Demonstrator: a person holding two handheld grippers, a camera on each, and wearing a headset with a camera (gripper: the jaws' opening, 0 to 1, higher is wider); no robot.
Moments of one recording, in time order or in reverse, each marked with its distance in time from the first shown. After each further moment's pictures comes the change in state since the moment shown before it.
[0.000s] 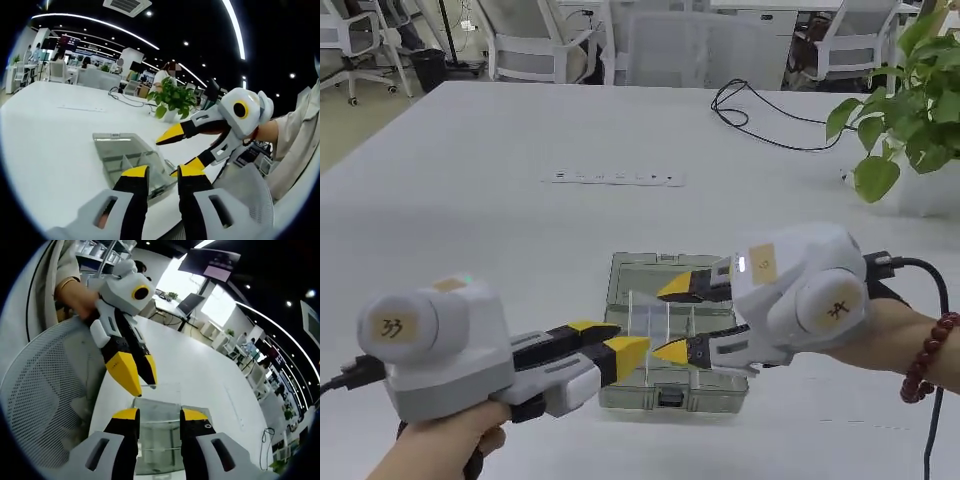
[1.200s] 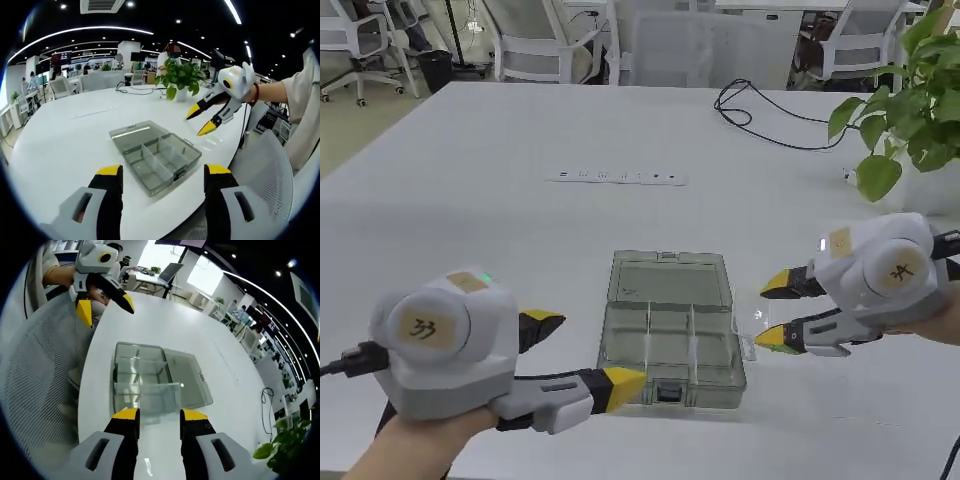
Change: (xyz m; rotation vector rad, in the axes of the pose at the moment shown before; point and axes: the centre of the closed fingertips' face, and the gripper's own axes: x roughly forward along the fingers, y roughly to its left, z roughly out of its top) left arm -0.013 0.017 -0.016 0.232 0.166 0.141; right arm -0.047 -0.024 -0.096 0.142 0.217 -0.038
